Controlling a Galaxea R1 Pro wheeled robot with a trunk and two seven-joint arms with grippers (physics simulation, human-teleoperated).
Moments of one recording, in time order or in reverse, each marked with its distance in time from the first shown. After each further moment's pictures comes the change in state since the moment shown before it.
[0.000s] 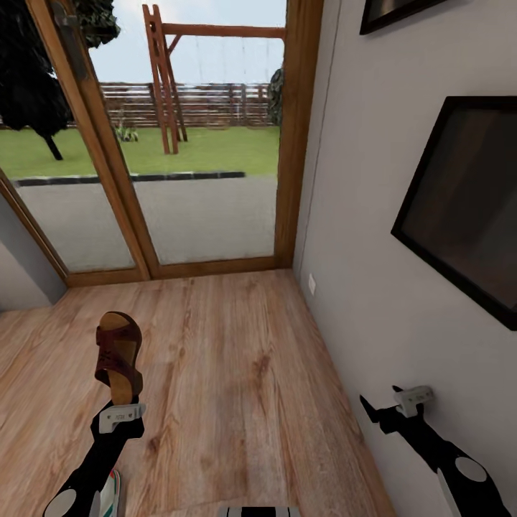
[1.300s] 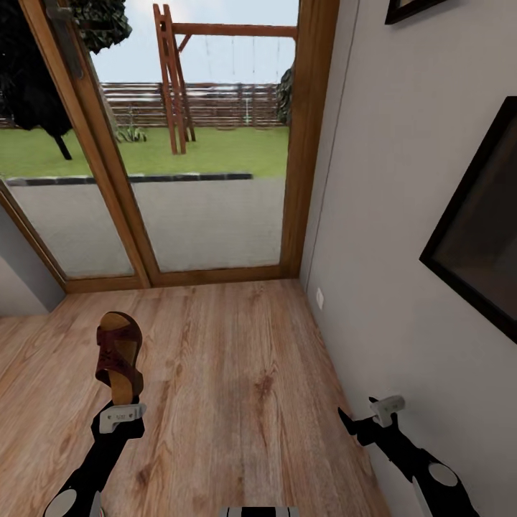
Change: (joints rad) left arm 0.000 0.000 -0.002 0.001 0.000 -0.001 0.000; right arm 0.000 0.057 0.075 0.068 -0.005 0.003 0.001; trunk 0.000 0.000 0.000
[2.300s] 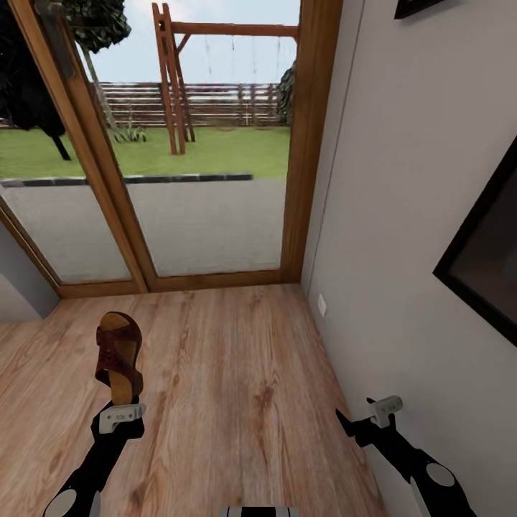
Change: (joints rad) left arm 0.000 0.000 0.001 0.000 0.000 0.000 0.000; right arm 0.000 0.002 0.012 0.005 0.000 -0.001 0.000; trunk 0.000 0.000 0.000
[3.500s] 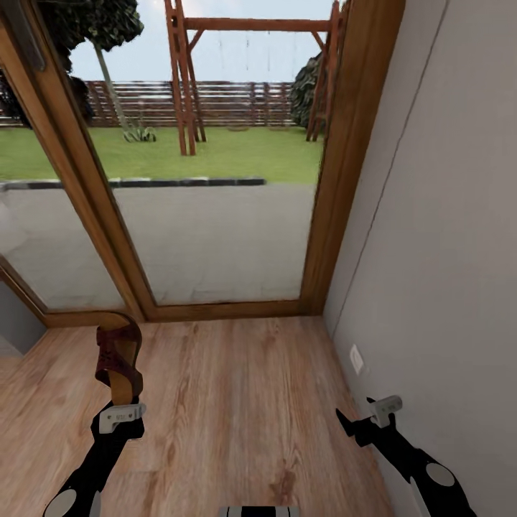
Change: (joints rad) left arm 0.000 0.000 0.001 0.000 -0.001 0.001 0.000; right arm 0.000 0.000 0.000 -0.001 0.001 -0.002 -0.001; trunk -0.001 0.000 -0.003
